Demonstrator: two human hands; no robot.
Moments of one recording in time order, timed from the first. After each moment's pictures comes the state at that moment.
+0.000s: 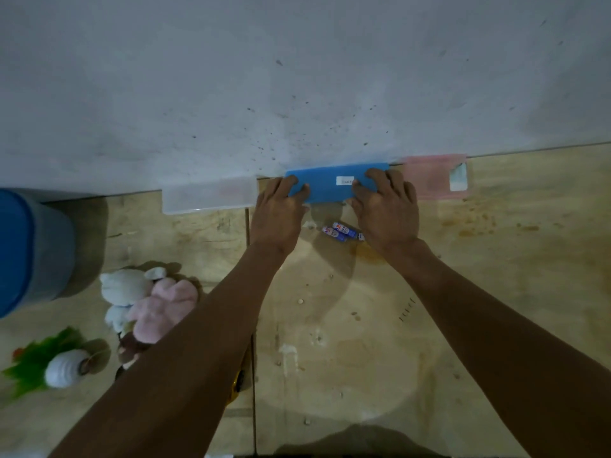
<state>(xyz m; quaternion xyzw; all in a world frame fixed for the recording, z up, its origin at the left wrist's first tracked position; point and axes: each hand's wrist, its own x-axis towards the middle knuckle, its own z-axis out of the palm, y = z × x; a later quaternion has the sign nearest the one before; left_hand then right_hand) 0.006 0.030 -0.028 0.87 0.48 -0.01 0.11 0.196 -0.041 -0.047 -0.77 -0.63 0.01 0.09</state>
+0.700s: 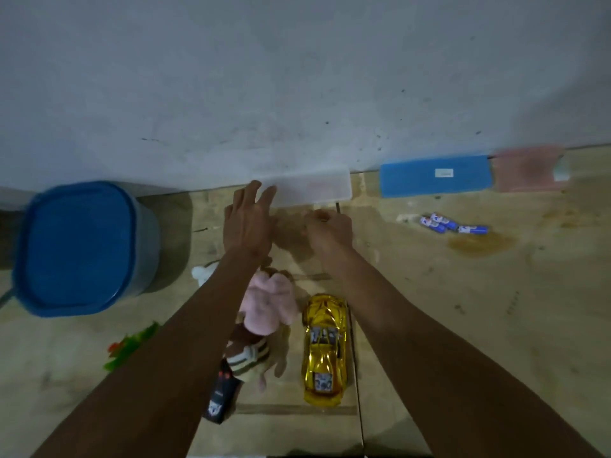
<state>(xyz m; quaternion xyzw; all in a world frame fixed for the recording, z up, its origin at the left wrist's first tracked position) -0.202 0.082 -0.009 0.81 0.57 -0.05 0.11 -0.074 0.027 -0.013 -0.77 -0.10 0.51 0.36</state>
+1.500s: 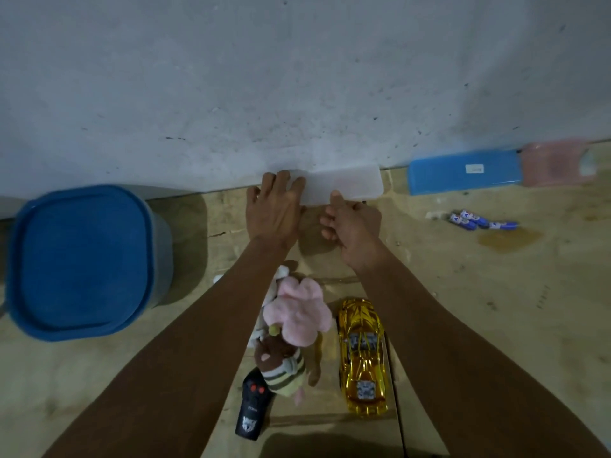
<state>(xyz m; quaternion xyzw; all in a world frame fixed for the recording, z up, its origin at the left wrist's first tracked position) -0.213 0.116 -0.023 0.87 0.50 -0.03 0.03 -0.100 0.056 -0.017 -0.71 0.06 0.50 0.49</state>
